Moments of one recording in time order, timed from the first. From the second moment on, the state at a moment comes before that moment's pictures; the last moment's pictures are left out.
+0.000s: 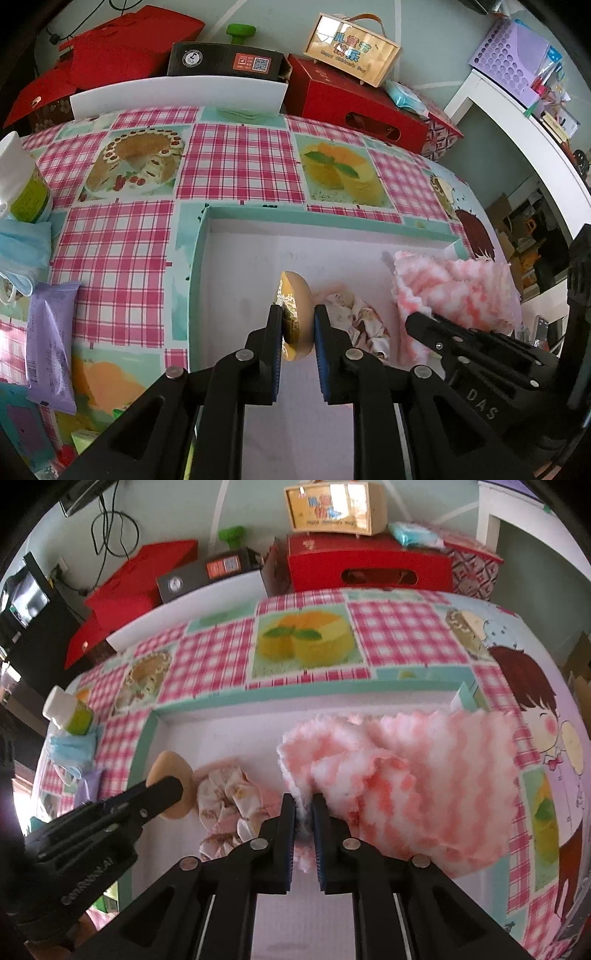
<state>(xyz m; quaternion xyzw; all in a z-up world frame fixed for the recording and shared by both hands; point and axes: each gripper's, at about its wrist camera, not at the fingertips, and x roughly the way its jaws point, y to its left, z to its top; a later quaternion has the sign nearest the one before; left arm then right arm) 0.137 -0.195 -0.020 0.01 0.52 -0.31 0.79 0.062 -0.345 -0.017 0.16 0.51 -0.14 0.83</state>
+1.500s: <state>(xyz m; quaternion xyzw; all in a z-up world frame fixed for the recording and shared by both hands) 0.154 -0.143 0.005 -0.01 0.48 -0.18 0.86 0.056 -0.346 0.008 0.09 0.51 -0.21 0.83</state>
